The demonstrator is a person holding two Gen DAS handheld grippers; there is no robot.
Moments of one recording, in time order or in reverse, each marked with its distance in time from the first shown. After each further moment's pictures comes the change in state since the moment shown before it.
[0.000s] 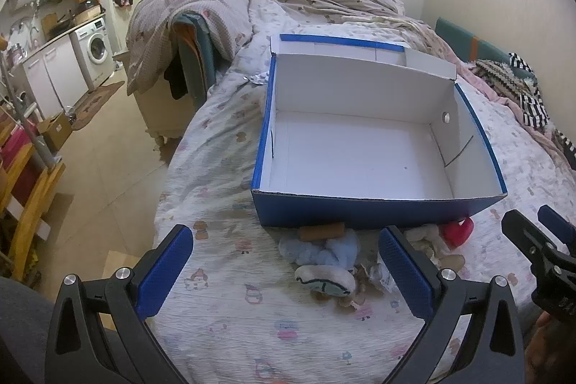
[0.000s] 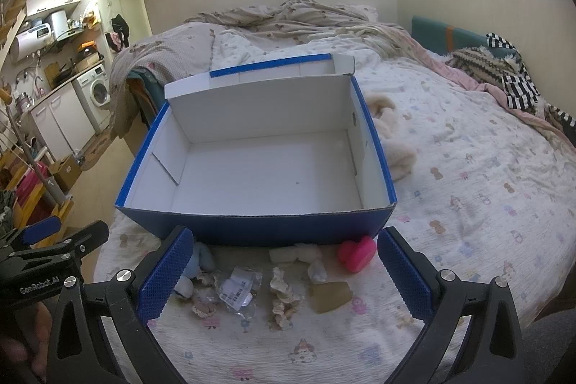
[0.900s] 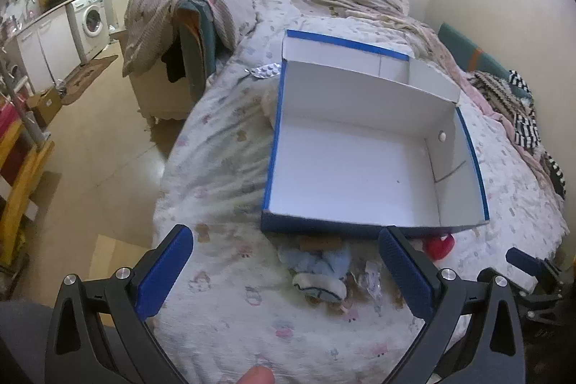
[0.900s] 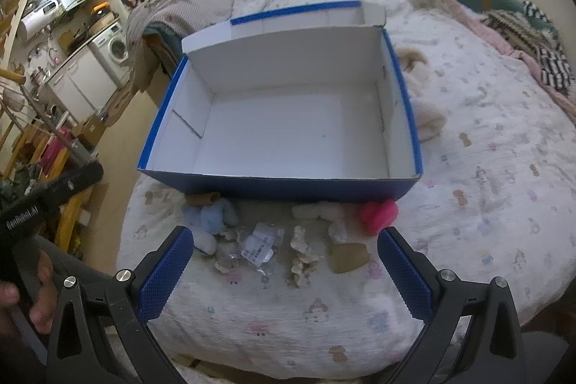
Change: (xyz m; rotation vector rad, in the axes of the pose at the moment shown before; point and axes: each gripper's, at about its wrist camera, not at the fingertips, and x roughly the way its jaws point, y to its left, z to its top) left arm -0.007 0.029 0.037 -0.083 0.086 -0.070; right arm 0.016 -0.002 0.019 -0.025 0.279 0.128
